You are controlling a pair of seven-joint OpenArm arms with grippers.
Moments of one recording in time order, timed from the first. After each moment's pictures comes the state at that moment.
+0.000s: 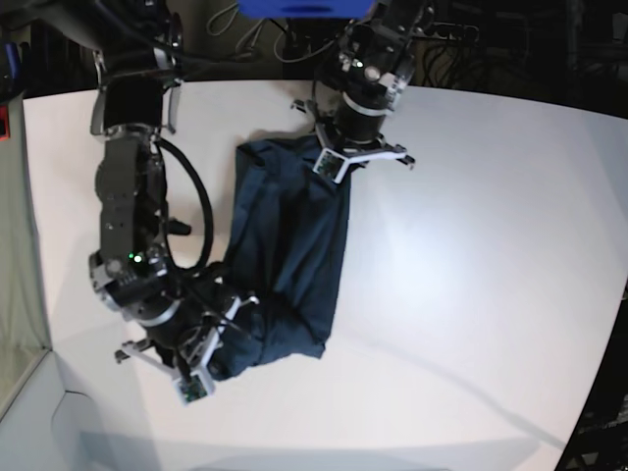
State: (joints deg) left arm 17.8 -0.2 20.9 87.8 19.8 0.5 19.1; right arm 17.8 3.0 -2.0 101.2 -0.3 21.9 -53.9
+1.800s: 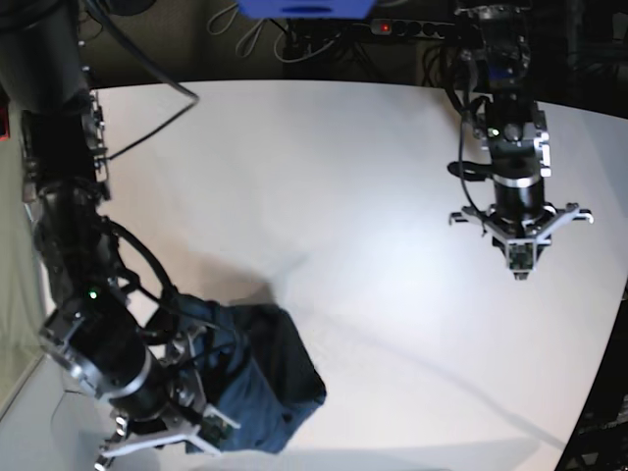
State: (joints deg) left arm 11.5 -2.3 -10.2 108.1 19.2 -0.6 23.7; right arm 34.9 18.8 -18.2 112.6 0.0 39.1 -70.2
